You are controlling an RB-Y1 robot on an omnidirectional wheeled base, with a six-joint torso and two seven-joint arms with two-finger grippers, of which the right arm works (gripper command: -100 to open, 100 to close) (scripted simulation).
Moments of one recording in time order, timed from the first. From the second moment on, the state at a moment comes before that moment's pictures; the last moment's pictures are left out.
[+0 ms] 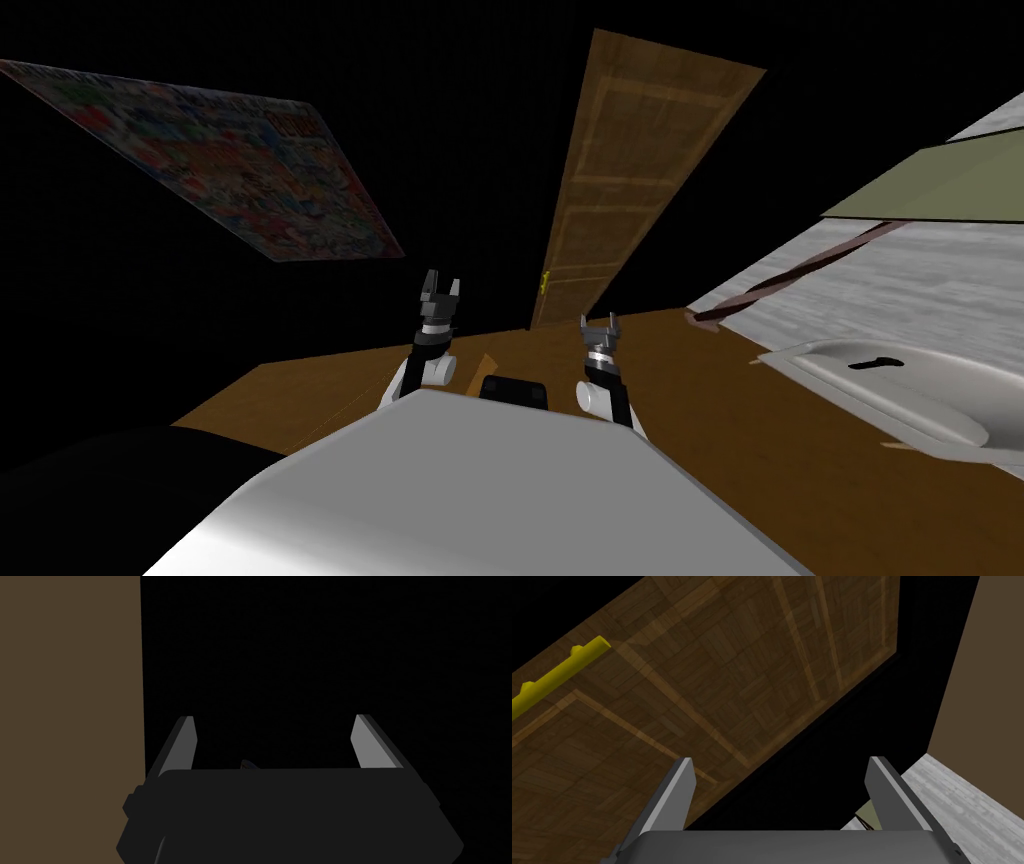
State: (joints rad) arm 0.44 -0.05 0.01 -1.88 -0.21 -0.51 -0.44
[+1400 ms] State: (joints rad) arm 0.36 -0.10 0.03 -1.53 -0.39 -0.64 -0.77
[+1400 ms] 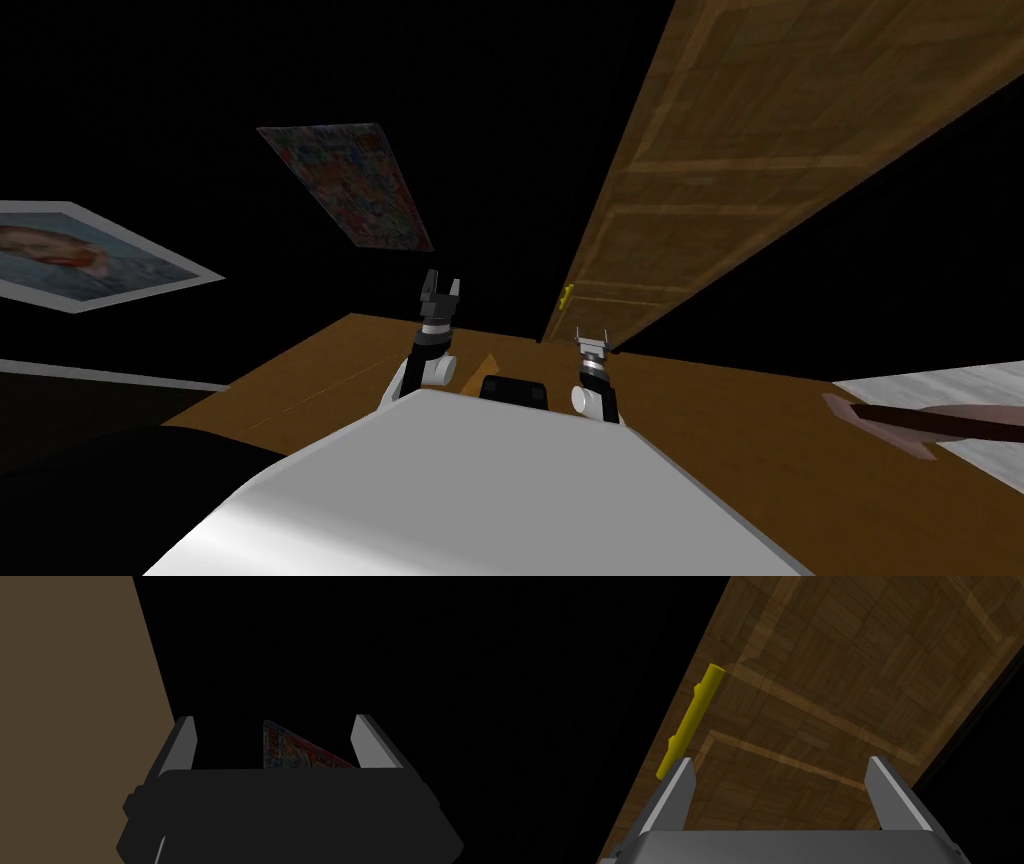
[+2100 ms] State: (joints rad) arm 0.32 -0.11 0.03 -1.37 -0.47 -0.69 -0.91
